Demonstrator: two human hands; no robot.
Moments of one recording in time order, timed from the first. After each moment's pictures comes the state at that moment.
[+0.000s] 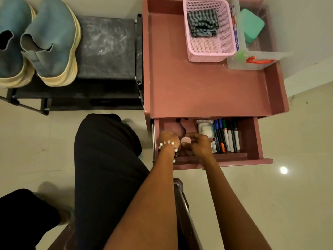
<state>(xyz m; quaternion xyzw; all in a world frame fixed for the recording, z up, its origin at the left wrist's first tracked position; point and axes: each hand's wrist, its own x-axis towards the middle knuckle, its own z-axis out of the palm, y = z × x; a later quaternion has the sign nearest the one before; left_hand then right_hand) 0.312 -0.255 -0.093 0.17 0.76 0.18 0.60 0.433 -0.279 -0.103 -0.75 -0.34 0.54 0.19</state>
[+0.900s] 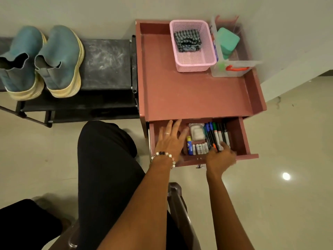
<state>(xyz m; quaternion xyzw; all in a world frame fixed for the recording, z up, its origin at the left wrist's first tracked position) 0.315 -0.294 -0.035 0.79 0.55 -0.09 0.24 0.466 -0.328 -0.061 -0.90 -0.26 0.19 0.28</state>
